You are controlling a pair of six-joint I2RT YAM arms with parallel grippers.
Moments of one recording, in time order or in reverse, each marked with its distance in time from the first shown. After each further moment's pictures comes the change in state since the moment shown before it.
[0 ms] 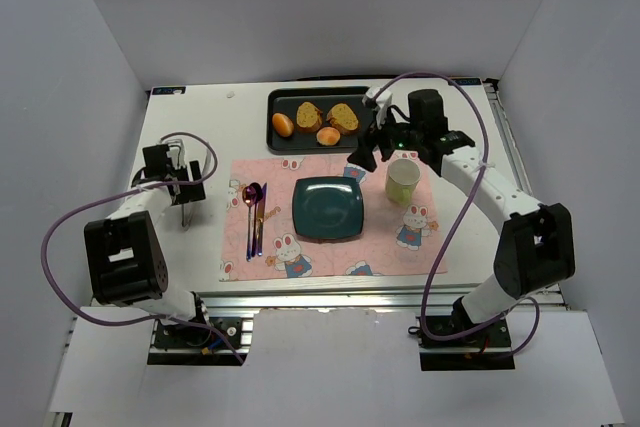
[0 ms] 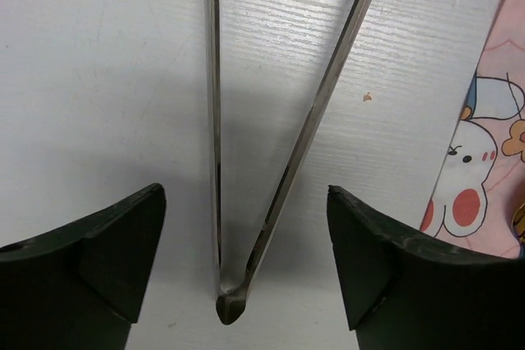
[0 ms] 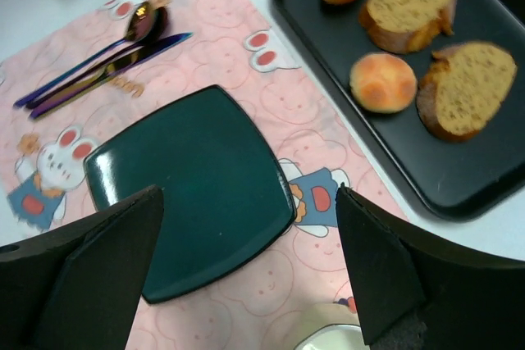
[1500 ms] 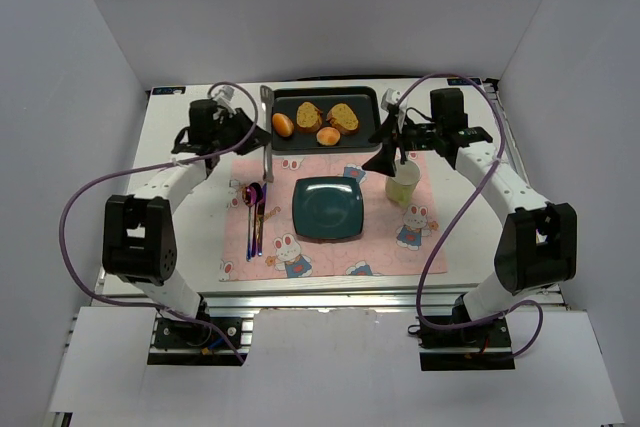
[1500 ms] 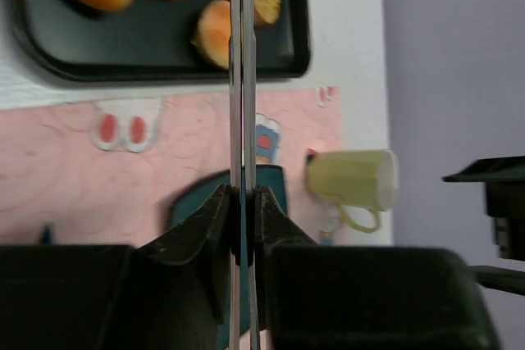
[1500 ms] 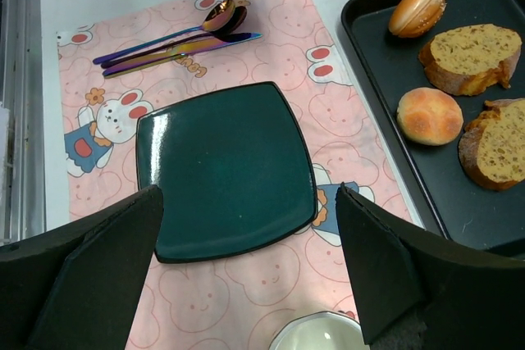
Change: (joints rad) left arm -0.317 0.122 0.284 0.248 0.506 -0.685; right arm -0.142 0.009 0.013 -0.119 -0.404 -0.249
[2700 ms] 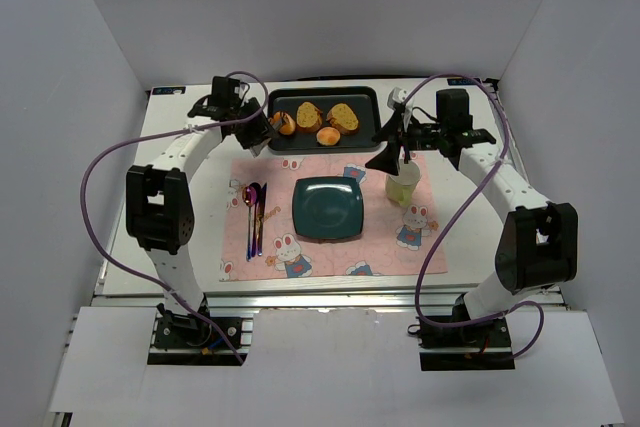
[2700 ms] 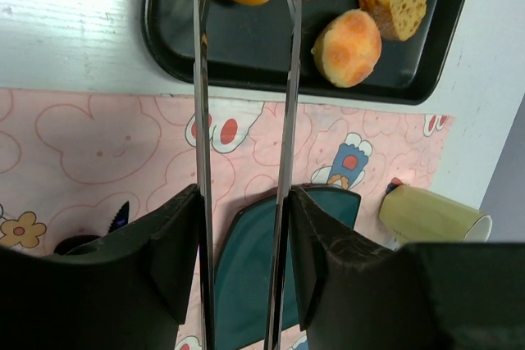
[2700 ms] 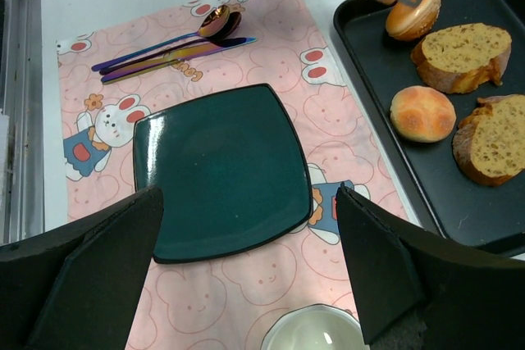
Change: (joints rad) left arm -0.084 0.264 0.431 -0.515 -0.238 0.025; right arm -0.034 0.000 -0.019 0.055 -0.035 0.032
